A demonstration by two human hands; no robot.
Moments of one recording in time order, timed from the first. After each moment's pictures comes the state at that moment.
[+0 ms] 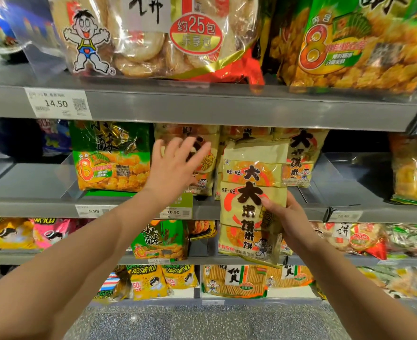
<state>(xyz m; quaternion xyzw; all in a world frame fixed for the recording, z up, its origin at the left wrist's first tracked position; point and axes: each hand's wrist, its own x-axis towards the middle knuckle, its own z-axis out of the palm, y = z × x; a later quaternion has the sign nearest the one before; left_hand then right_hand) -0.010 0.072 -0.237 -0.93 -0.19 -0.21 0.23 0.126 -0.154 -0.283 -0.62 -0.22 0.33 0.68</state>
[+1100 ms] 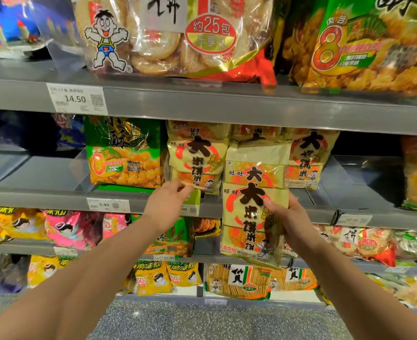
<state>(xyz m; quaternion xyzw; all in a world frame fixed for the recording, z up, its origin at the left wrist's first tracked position) -0.047 0.070 -0.296 -0.97 -0.25 -0.06 0.03 0.121 -0.148 -0.284 -0.62 -0.22 0.35 0.67</state>
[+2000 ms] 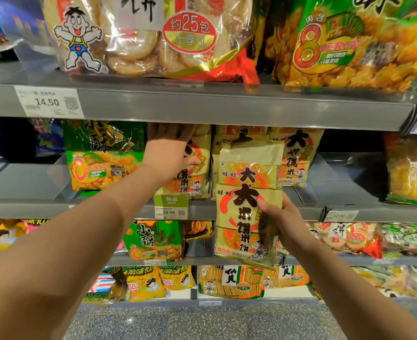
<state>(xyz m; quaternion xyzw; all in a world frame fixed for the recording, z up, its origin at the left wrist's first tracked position) 0.019 0.097 -0.213 -0.95 -0.26 -0.17 0.09 0.128 -0.156 -0.288 -0.62 -0.21 0.34 0.68</state>
